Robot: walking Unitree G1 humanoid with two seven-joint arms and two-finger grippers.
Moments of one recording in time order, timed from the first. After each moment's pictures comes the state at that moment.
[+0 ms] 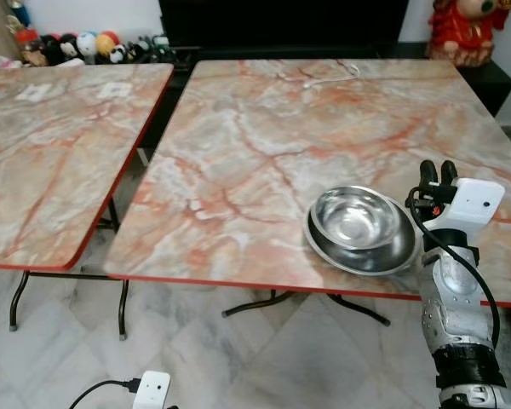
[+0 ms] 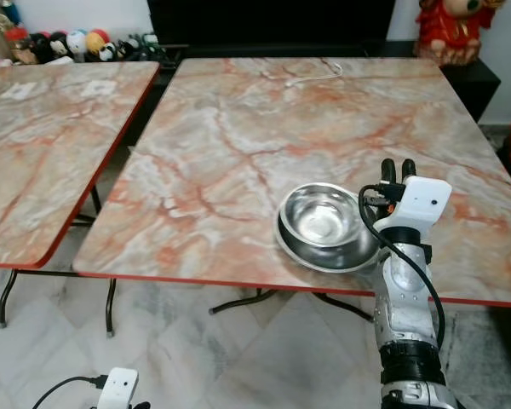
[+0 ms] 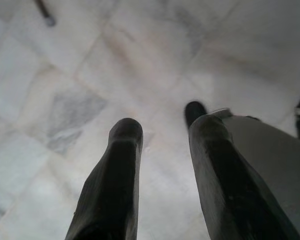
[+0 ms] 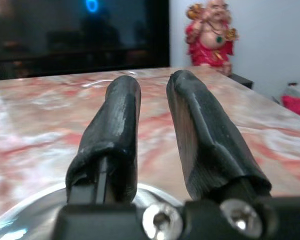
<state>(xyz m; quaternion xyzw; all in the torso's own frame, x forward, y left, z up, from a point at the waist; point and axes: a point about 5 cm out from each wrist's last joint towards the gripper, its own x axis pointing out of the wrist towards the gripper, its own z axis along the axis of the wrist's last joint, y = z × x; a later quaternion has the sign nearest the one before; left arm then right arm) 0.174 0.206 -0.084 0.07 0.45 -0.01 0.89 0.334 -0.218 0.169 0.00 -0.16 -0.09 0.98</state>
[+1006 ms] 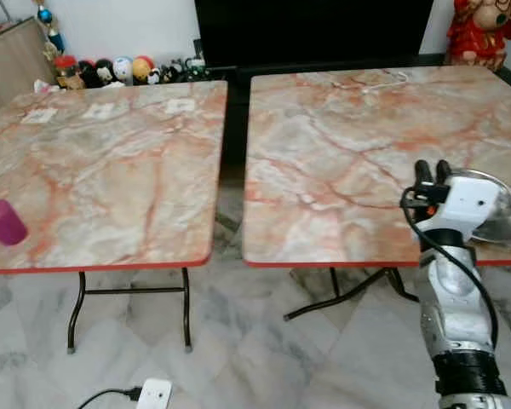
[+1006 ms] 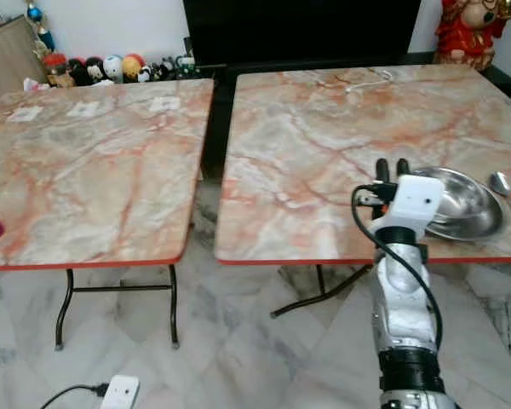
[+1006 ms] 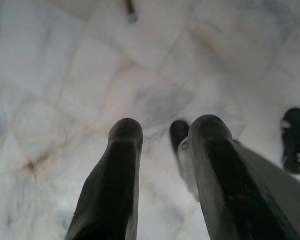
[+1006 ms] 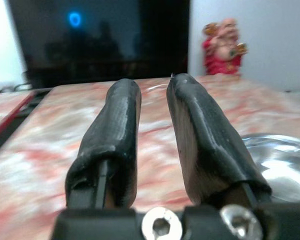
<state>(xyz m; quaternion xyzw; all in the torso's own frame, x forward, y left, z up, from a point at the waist) 0.173 0.204 -0.084 0.06 0.45 0.00 0.89 0.330 -0.208 0.171 0.00 -0.15 -0.09 0.98</state>
